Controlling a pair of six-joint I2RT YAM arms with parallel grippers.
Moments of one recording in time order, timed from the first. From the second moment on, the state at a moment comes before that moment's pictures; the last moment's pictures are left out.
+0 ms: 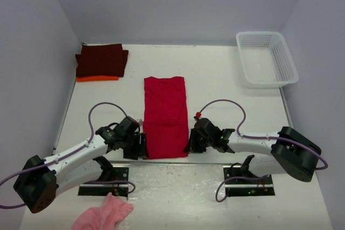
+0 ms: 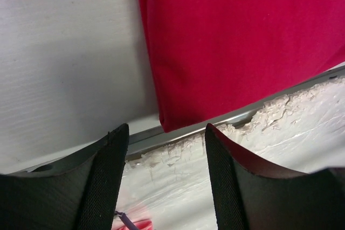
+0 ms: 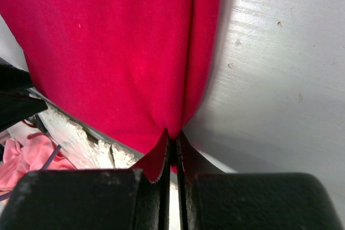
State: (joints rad) left arm -0.70 0.95 0.41 -0.68 0.23 -0.76; right arm 0.95 1.32 0.41 -0.01 -0.16 1.05
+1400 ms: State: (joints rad) left arm -0.74 0.98 0.33 -0.44 0.24 -0.85; right arm 0.95 1.32 0.41 -0.01 -0.15 1.05
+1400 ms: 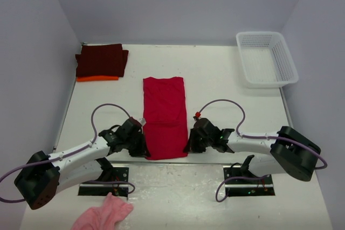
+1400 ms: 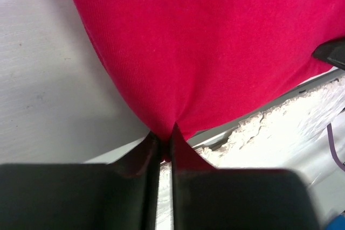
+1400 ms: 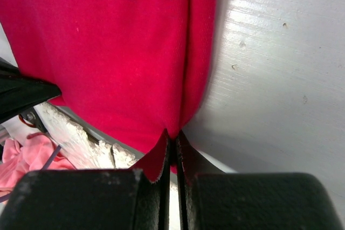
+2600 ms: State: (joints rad) left arm -0.74 1.04 0.36 -0.45 0.27 -0.86; right arm 0.95 1.34 0.45 -0.05 -0.15 1.04
